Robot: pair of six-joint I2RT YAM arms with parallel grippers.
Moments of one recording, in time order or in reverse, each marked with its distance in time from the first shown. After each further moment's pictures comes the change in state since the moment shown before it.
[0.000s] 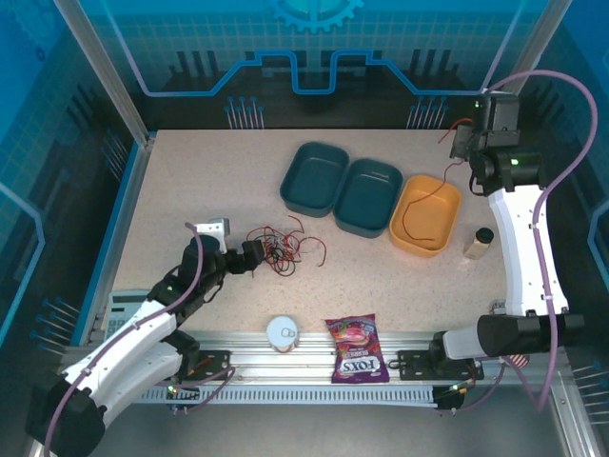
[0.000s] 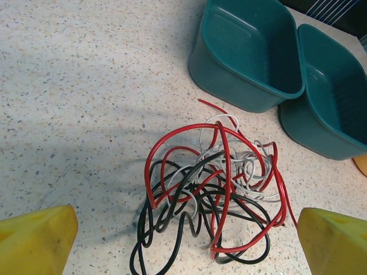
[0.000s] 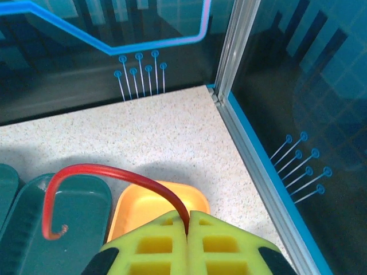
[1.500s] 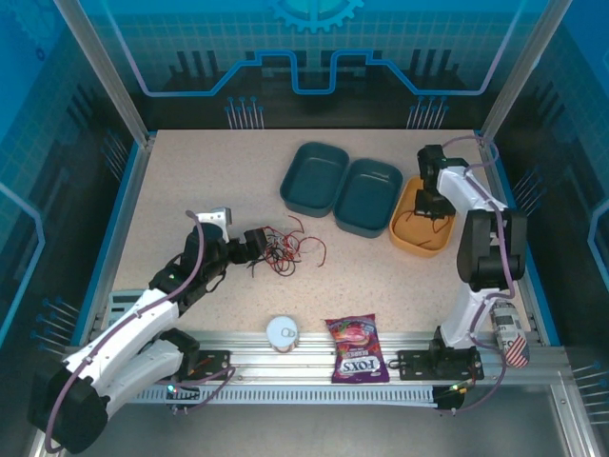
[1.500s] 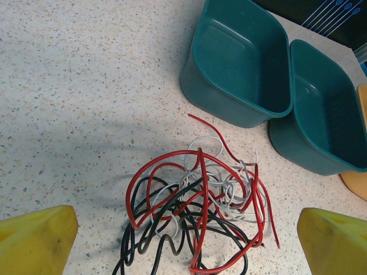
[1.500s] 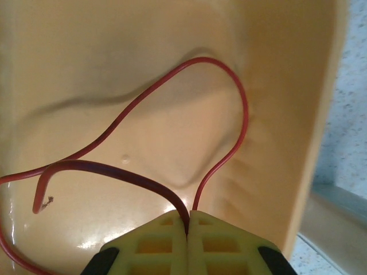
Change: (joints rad) left arm 0.000 0.085 0.104 -0.029 0.002 -0.031; right arm -0.009 0.480 -0.322 0.010 -0.057 0.121
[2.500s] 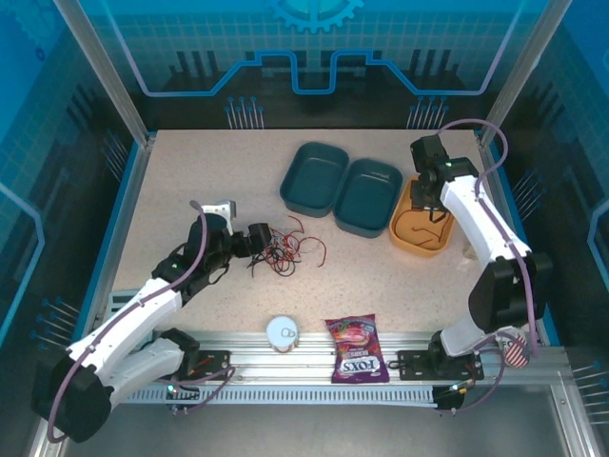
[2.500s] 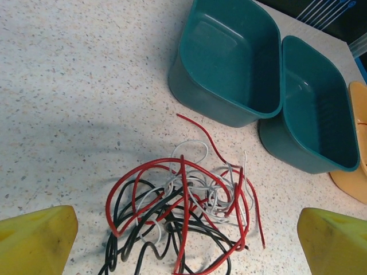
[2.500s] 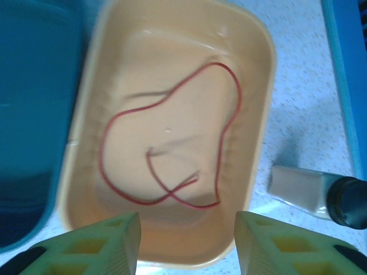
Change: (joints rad) left arm 0.000 0.092 0.101 -0.047 0.046 -0.007; right arm 0.160 -0.339 -0.010 -0.092 0.034 0.016
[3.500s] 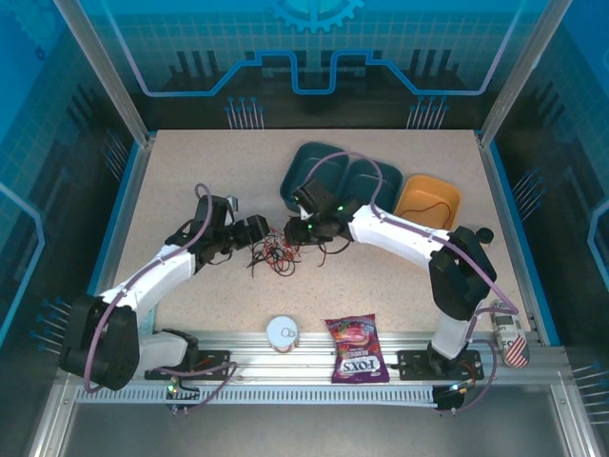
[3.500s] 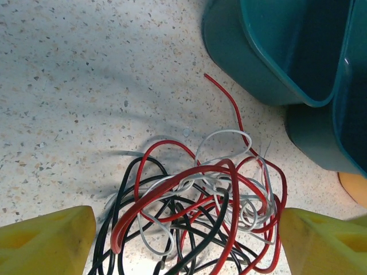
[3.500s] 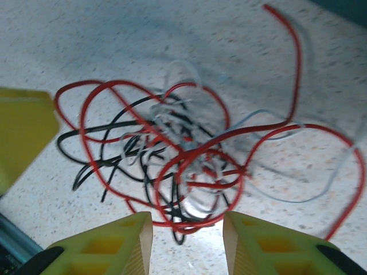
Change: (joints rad) left arm 0.166 0.309 0.094 -0.017 0.257 -0.098; right arm 0.623 0.243 -0.034 0.465 -0.473 0.310
